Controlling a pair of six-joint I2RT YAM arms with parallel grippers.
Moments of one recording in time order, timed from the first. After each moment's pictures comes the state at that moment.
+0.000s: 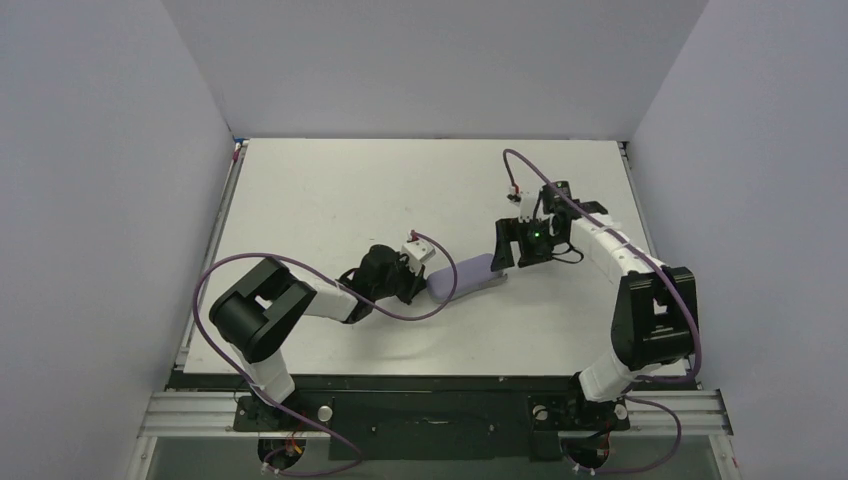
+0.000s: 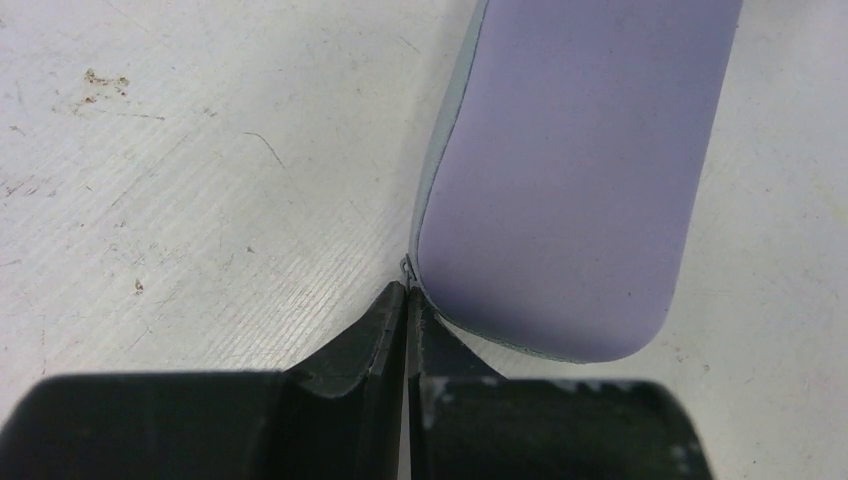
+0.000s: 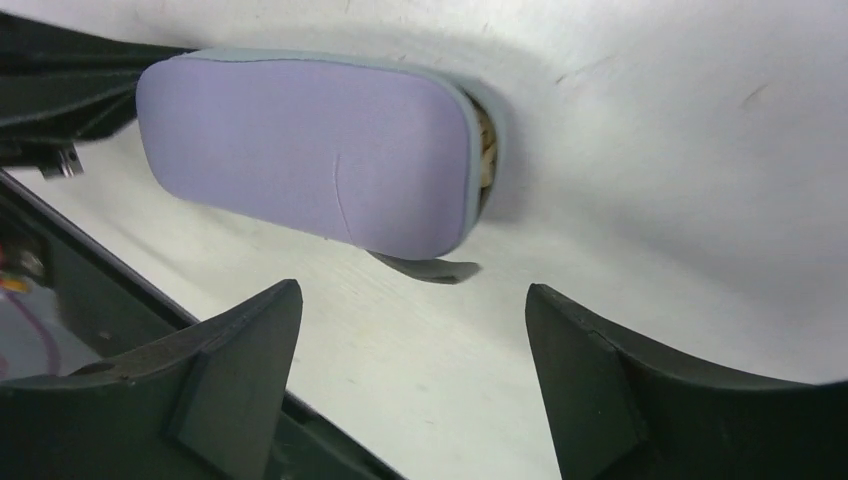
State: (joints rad) left arm -0.71 1.75 0.62 0.60 0.20 -0.04; right arm 0.20 1.59 1.04 -0.65 -0.49 0.10
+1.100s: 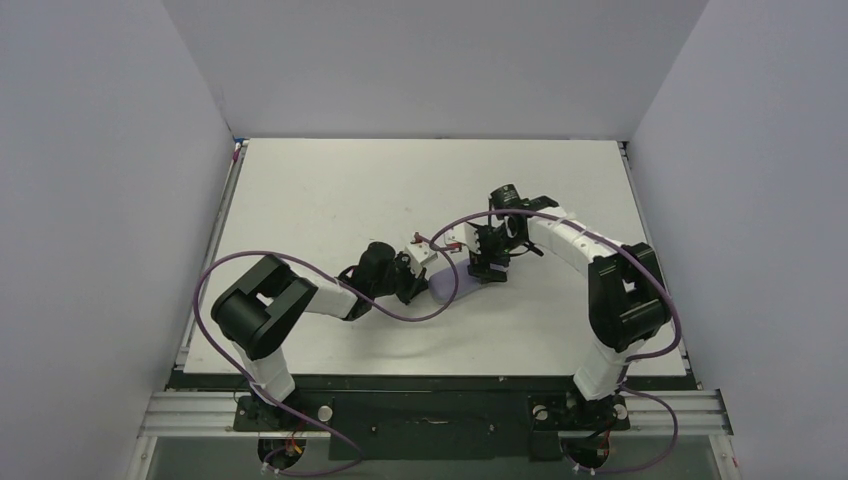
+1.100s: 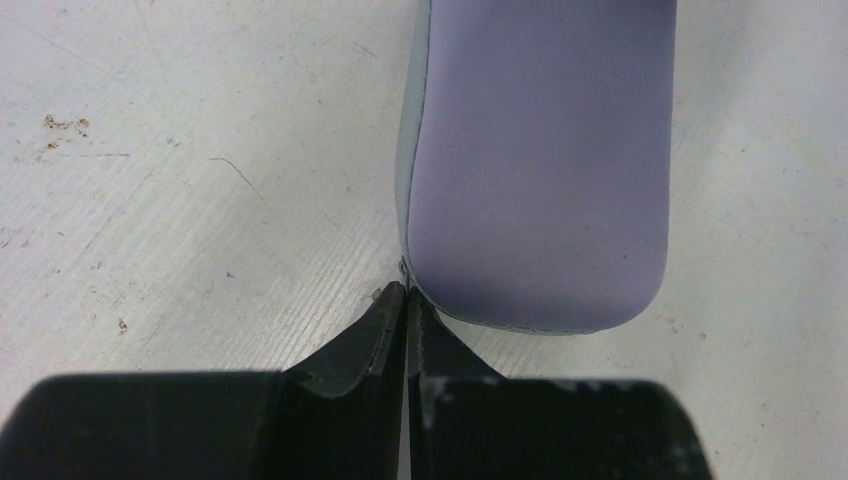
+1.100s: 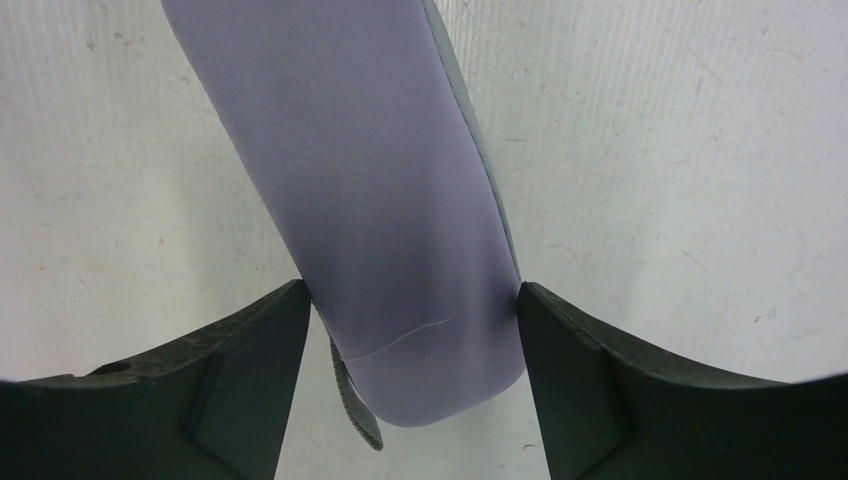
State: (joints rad) left arm -0.69 1.77 0.64 0.60 0.32 0.06; right arm 0.40 1.74 1.23 -0.77 -0.52 -1.20
